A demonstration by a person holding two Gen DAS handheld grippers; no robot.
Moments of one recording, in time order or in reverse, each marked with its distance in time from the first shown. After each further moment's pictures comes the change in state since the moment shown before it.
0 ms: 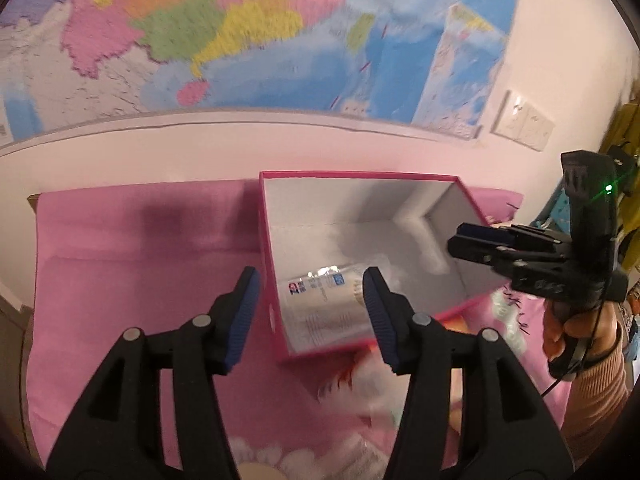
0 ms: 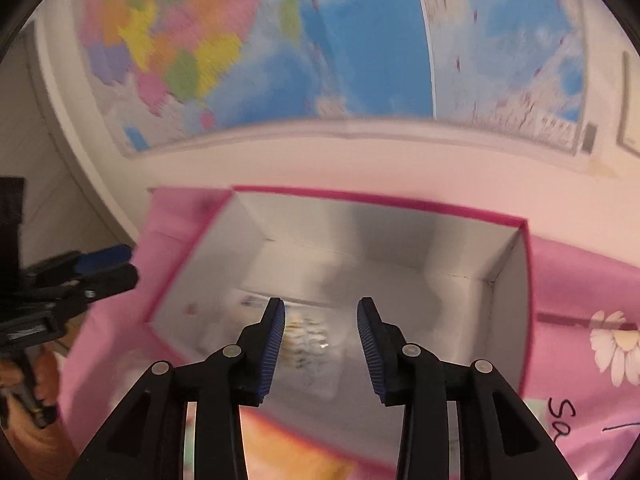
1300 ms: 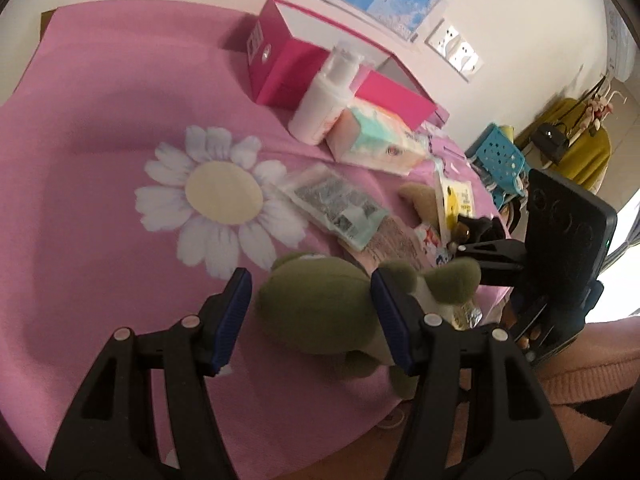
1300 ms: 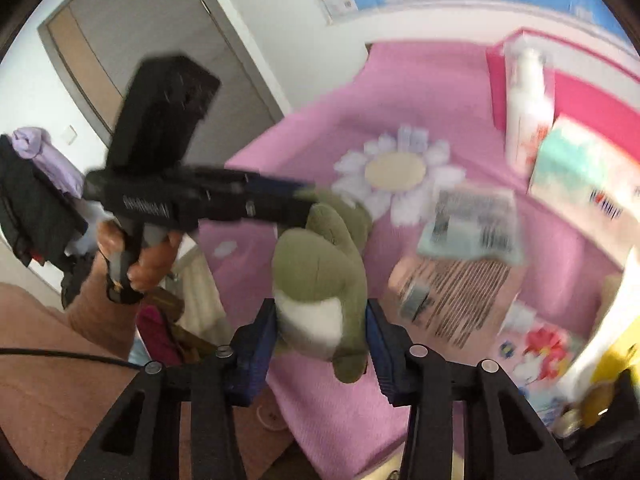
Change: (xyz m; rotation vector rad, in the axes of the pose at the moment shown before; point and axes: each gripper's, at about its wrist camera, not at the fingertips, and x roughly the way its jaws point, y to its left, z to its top) left arm -0.081 0.044 -0.215 -0.135 0.187 -0.298; right arm -0.033 0.190 -0.212 -0.267 0.246 0.441
